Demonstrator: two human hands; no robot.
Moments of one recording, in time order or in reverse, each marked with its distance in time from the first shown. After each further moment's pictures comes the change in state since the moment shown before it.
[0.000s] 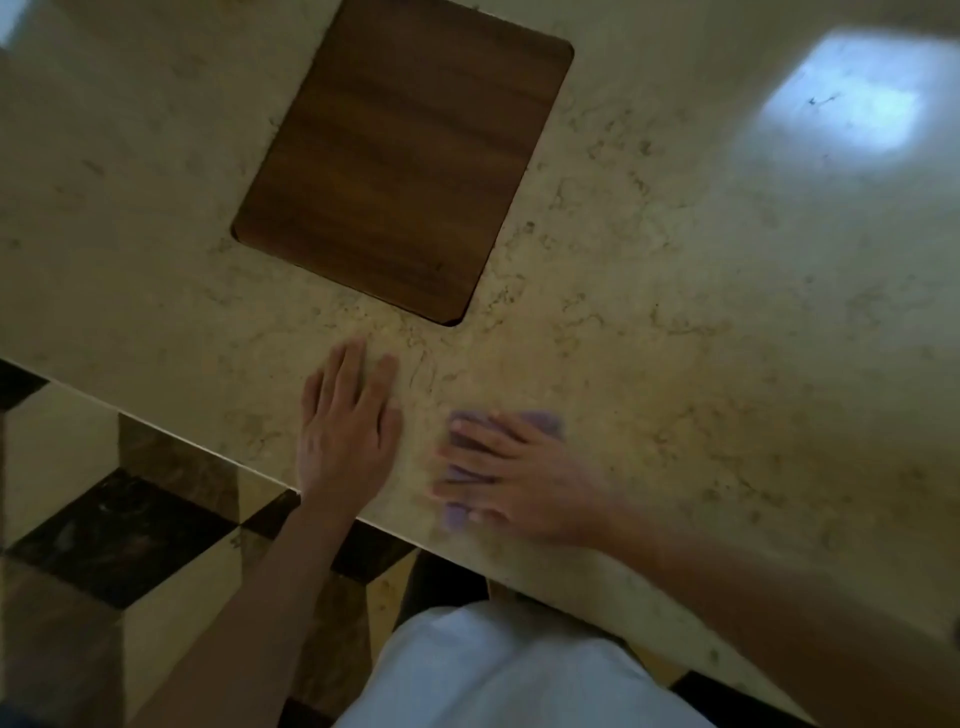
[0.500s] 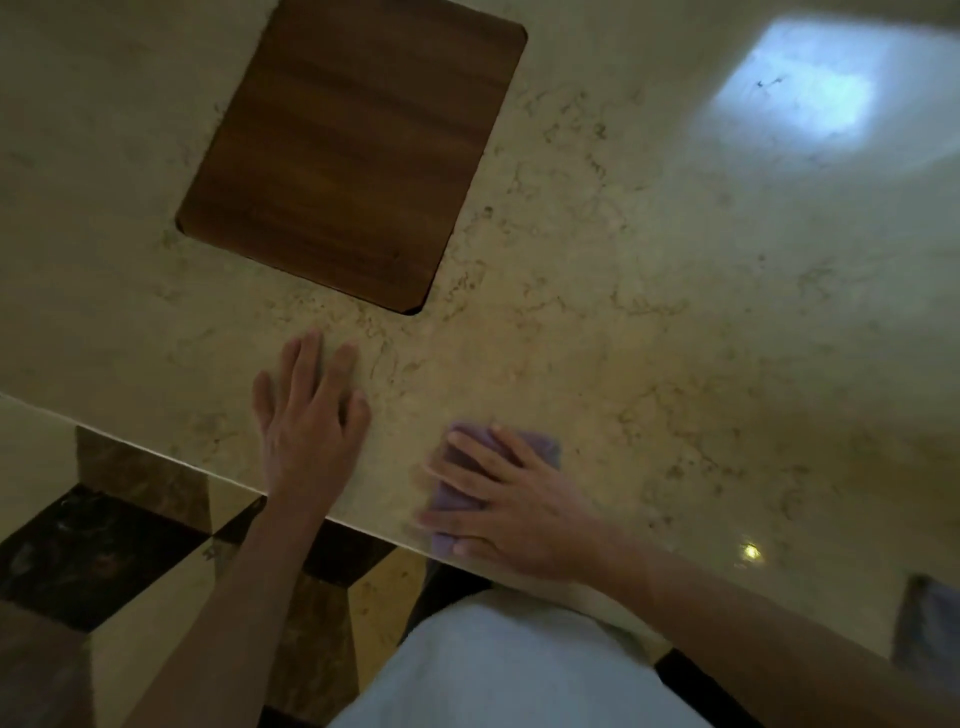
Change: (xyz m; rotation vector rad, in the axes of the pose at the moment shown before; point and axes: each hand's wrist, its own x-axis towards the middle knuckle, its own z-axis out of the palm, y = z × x) left_hand -0.001 0.014 -0.004 -0.101 -0.002 -0.101; right_hand -0.040 -0.026 0.010 0.005 -0.052 0.094
